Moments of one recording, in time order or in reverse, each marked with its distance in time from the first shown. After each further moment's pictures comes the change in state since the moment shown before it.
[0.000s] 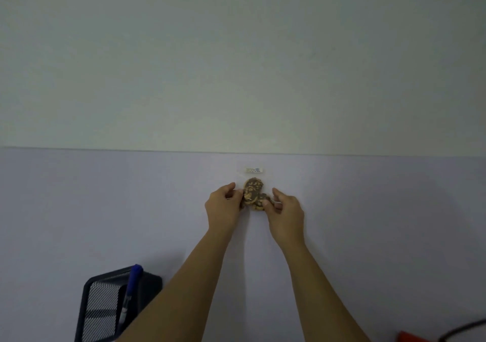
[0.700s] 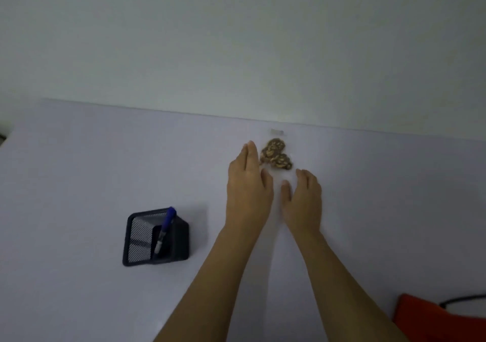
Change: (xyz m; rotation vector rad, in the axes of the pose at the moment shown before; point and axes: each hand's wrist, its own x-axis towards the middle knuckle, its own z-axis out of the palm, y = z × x) left_hand -0.086 0.032 -0.035 0.406 0.082 0.471; right_hand -0.028 0.025 0.007 -0.501 0.094 -0.222
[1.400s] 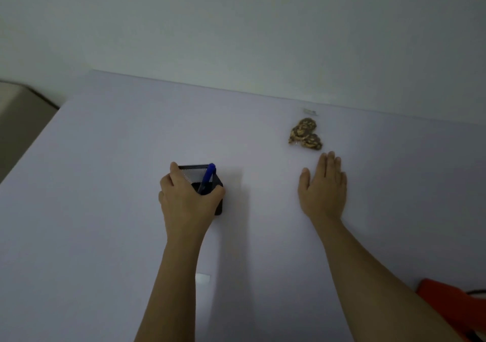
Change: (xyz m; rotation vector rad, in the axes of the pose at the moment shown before) left_hand -0.067 -0.075 -0.096 0.131 0.132 -0.603; right_hand -0.025 0.002 0.015 -0.267 -0.088 -0.069
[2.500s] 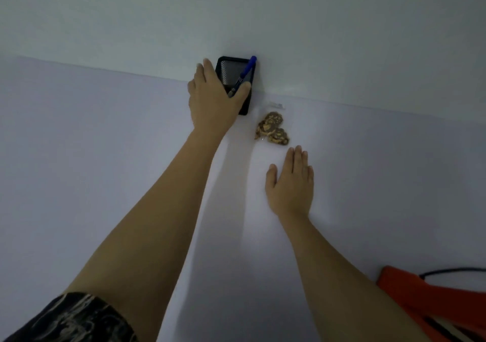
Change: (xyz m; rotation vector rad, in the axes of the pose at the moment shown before) left_hand 0.106 0.135 0.088 -0.014 -0.059 0.437; right_hand 0.004 0.004 0.002 -0.017 -0.020 0.001
